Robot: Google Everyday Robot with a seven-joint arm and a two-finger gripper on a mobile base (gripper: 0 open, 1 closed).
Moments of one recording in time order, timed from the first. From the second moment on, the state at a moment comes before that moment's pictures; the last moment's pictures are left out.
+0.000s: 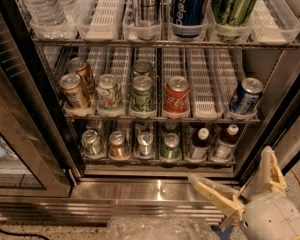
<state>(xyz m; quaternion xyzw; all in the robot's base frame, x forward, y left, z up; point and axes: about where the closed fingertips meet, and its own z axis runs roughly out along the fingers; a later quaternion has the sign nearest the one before) 0.372 -0.171 0.846 -0.12 0.67 0.11 0.73</state>
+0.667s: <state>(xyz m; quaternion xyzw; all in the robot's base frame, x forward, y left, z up) 0.372 -0.156 0.842 -0.13 0.67 0.12 0.72</state>
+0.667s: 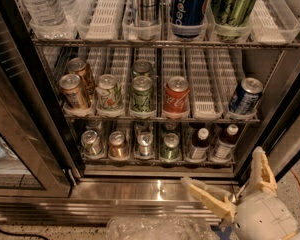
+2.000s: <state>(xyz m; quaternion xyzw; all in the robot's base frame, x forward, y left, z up) 0.359 -0.112 0.820 -0.17 0.66 0.13 0.72</state>
